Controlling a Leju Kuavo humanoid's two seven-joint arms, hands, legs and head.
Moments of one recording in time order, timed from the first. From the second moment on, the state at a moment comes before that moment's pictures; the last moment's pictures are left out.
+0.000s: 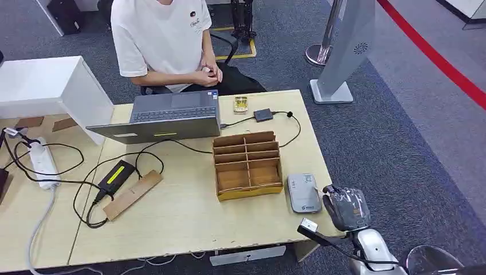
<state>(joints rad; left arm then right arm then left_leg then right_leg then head) -0.07 0.01 -1.03 -0.17 1.05 -0.03 -0.22 -0.07 -0.16 0.19 -1.04 1.25 -0.61 -0.19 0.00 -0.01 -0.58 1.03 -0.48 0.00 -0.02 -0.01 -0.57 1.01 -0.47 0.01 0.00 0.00</state>
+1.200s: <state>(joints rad) -0.08 0.01 -1.12 -0.17 1.00 -0.05 -0.23 -0.85 -0.08 0.45 -1.15 1.30 -0.24 -0.01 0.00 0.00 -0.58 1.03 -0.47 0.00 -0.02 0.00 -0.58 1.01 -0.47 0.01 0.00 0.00</state>
